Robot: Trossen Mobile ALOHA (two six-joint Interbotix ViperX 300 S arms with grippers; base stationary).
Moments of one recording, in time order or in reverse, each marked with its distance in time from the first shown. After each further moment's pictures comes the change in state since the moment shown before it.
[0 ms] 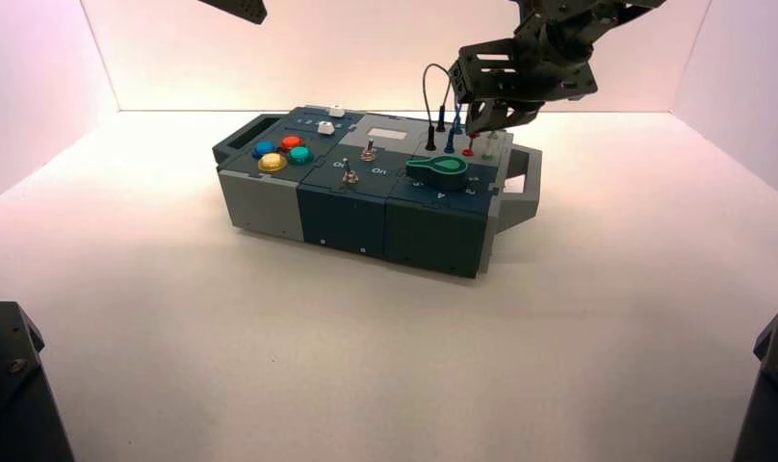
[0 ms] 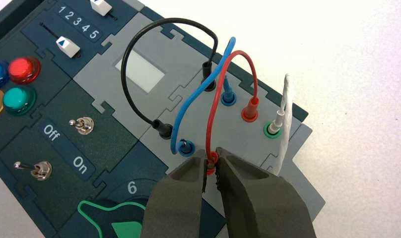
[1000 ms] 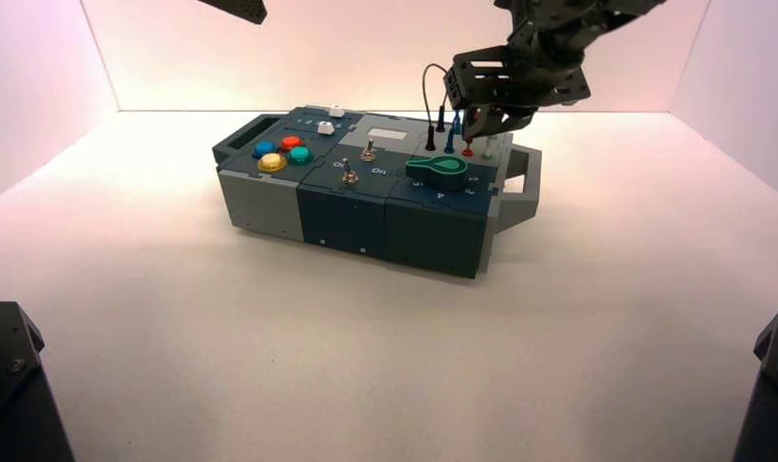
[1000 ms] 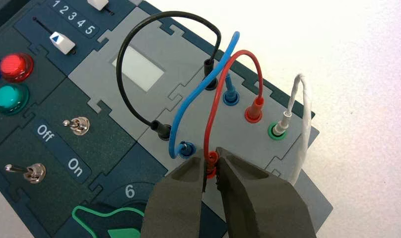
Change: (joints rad) left arm 0.000 -0.002 0.000 0.002 0.000 0.000; right arm 0.003 0.048 -0.031 0.000 0.017 0.000
